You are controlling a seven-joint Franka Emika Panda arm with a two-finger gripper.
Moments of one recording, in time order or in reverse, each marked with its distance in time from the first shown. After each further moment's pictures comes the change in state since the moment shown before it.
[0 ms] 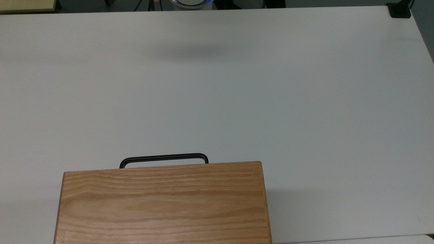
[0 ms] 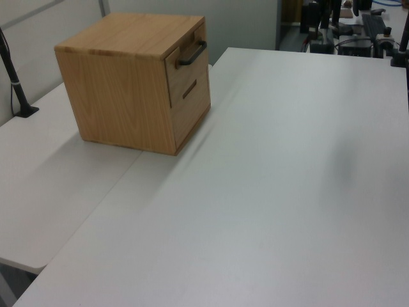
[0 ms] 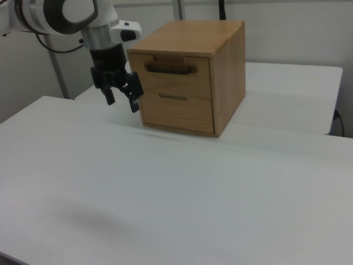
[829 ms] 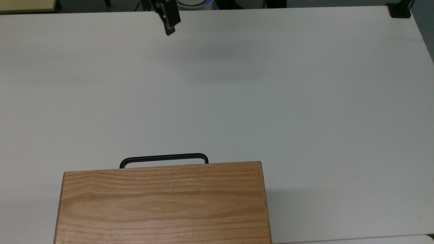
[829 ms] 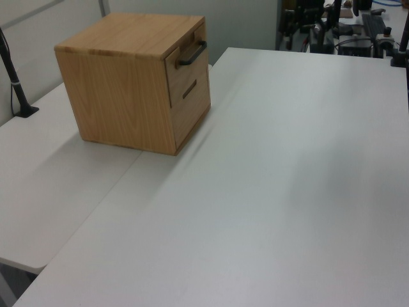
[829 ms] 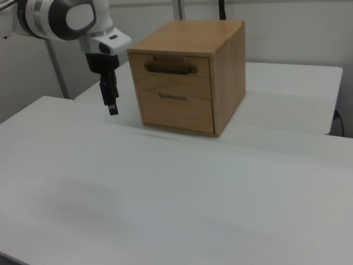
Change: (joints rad) arm 0.066 0.063 0.018 0.016 0.069 0.060 0.844
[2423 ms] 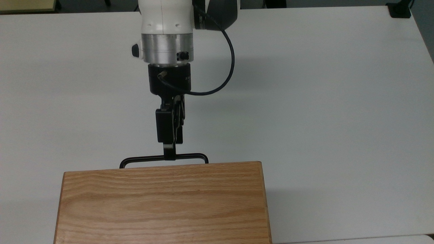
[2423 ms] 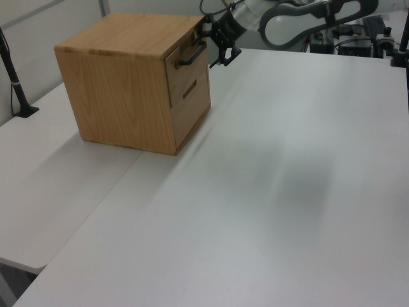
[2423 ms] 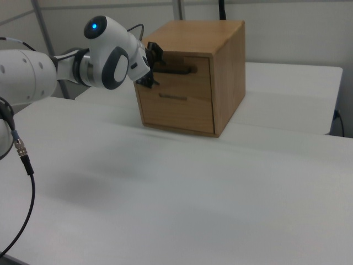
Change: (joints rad) arm 0.074 0.447 -0.007 0.159 0.010 1.071 0.730
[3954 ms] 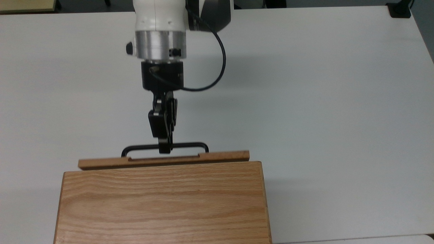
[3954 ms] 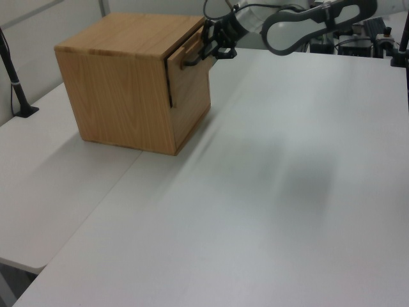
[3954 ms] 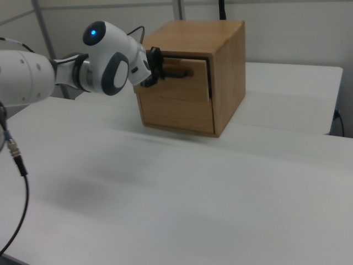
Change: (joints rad) arm -0.017 -0.056 0.001 -0.103 0.000 0.085 -0.008
